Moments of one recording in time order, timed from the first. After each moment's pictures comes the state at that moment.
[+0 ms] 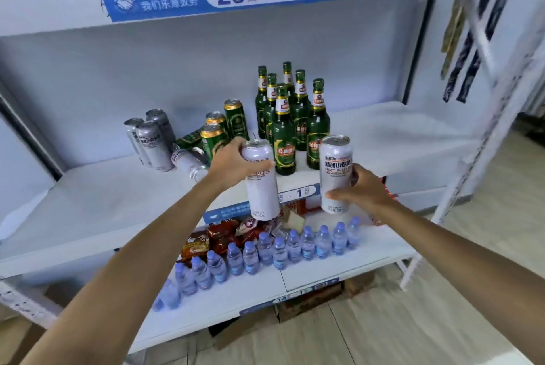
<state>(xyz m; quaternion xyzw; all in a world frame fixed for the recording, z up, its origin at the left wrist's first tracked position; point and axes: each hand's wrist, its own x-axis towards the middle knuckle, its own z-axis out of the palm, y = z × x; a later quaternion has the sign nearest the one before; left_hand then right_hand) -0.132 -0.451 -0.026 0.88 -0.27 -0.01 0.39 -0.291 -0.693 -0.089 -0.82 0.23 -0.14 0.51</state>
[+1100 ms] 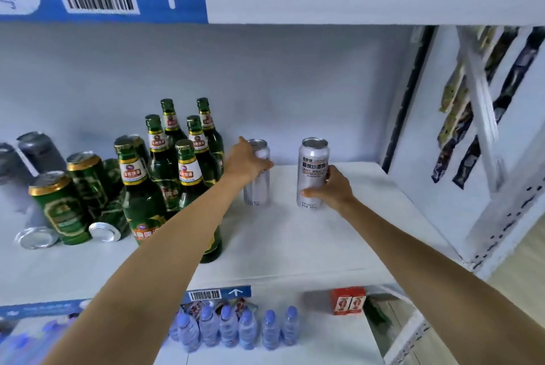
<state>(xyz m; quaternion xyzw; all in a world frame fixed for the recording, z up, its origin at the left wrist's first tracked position) 0.002 -0.868 -0.029 0.93 -0.09 0.05 0.36 -0.081 -1.056 -0.083 -0.84 0.20 -0.11 0.49</state>
